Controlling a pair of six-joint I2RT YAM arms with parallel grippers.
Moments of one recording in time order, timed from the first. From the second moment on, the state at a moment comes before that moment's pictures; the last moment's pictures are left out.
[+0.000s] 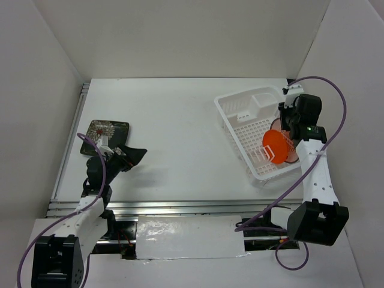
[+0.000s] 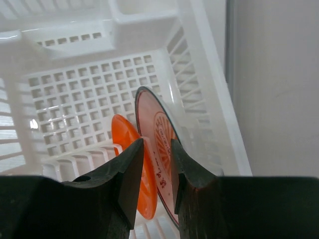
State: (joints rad) left arm 0.01 0.81 0.15 0.46 0.42 -0.84; right arm -0.19 1.17 1.11 -0.49 -0.02 -0.31
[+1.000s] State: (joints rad) left arm 0.03 0.88 0.36 0.16 0.10 -0.80; right arm 0.51 1.33 1.52 -0.27 -0.03 0.25
